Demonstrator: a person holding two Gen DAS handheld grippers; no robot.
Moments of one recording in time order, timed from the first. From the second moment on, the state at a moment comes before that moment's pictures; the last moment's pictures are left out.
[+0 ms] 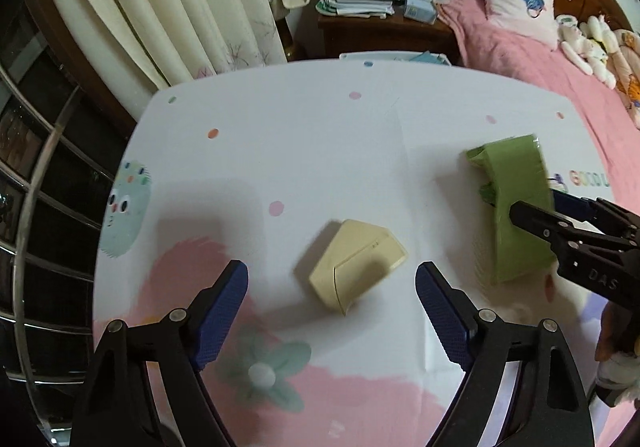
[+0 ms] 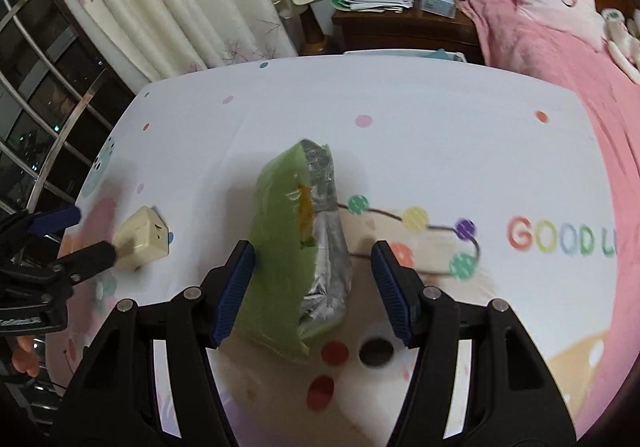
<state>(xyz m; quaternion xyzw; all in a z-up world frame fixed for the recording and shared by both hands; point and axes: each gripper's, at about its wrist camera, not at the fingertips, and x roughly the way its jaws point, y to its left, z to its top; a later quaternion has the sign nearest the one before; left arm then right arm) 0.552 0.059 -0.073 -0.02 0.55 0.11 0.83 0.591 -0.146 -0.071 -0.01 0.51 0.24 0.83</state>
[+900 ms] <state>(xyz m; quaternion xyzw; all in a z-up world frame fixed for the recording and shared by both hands) 0.543 0.053 -0.109 -0.05 0.58 0.11 0.81 0.532 -0.131 -0.042 0.00 0.49 0.30 0.82</state>
